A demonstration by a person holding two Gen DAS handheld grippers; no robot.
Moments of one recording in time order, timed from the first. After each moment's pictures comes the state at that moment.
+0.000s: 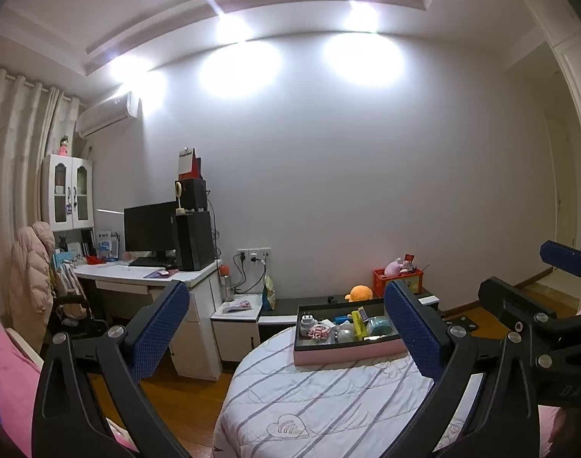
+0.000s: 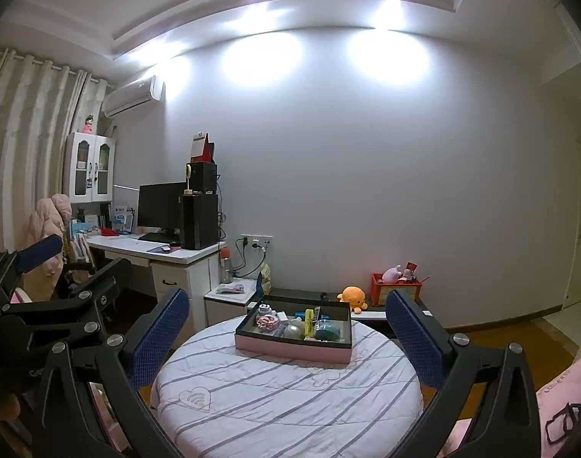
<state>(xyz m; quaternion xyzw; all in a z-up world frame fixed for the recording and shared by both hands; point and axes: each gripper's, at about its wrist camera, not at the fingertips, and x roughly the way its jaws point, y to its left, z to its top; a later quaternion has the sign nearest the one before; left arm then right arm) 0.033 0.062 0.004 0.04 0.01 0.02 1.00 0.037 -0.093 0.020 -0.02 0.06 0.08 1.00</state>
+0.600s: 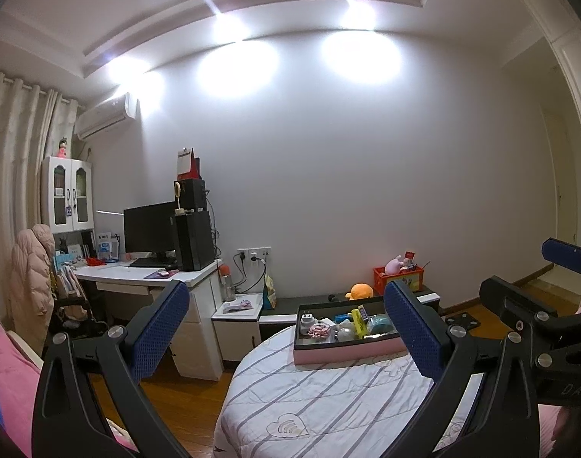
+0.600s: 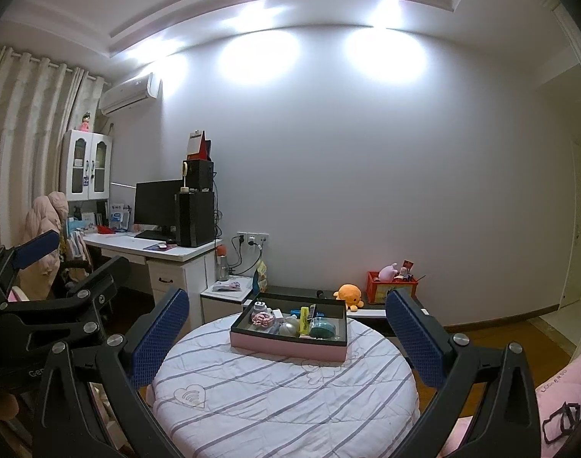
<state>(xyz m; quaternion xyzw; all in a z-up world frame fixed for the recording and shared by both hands) 0.030 0.063 0.005 0.04 0.01 0.02 1.00 0.033 -0.098 0.019 -0.02 0.06 0.07 1.00</state>
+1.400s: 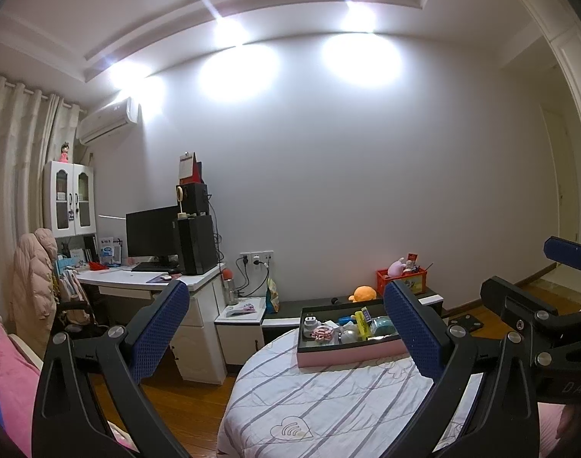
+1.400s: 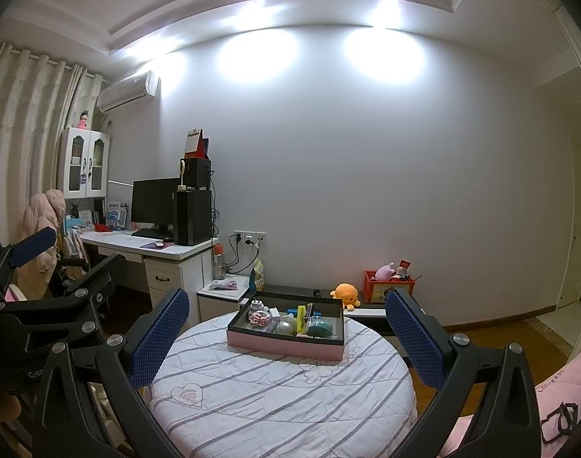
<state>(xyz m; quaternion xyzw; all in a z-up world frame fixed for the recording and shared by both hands) 0.023 0.066 0.001 0.05 0.00 0.02 1.00 0.033 -0.095 0.017 -0.03 0.06 0.07 1.00</state>
